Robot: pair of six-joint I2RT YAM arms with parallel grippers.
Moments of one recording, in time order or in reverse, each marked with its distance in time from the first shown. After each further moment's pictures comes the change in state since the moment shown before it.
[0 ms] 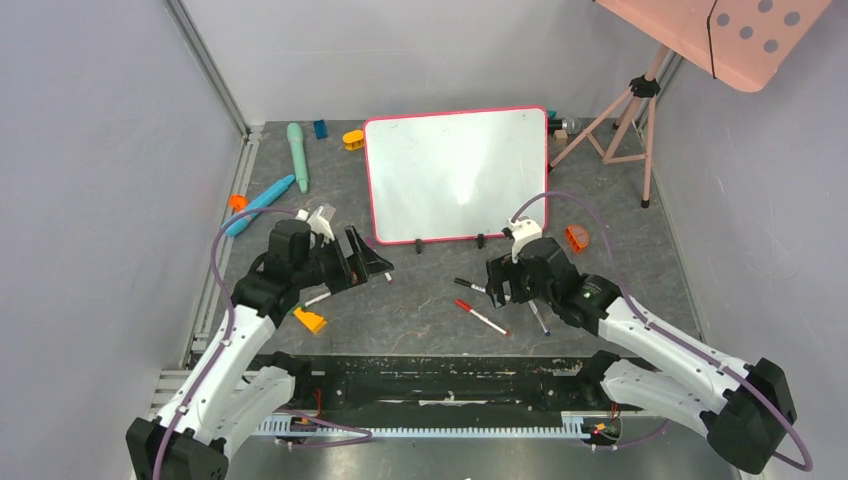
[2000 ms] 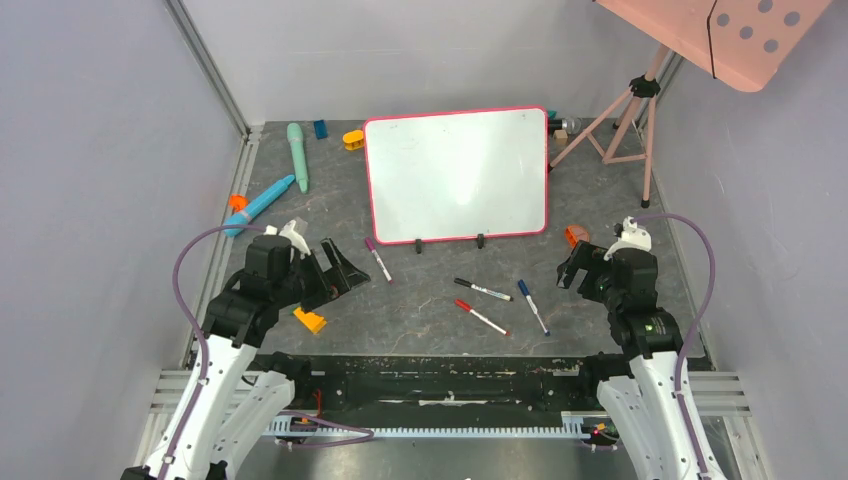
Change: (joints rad) left arm 0.037 -0.171 0.101 -0.357 -0.181 0.003; right arm -0.661 -0.409 -0.077 -0.212 -0.101 0.053
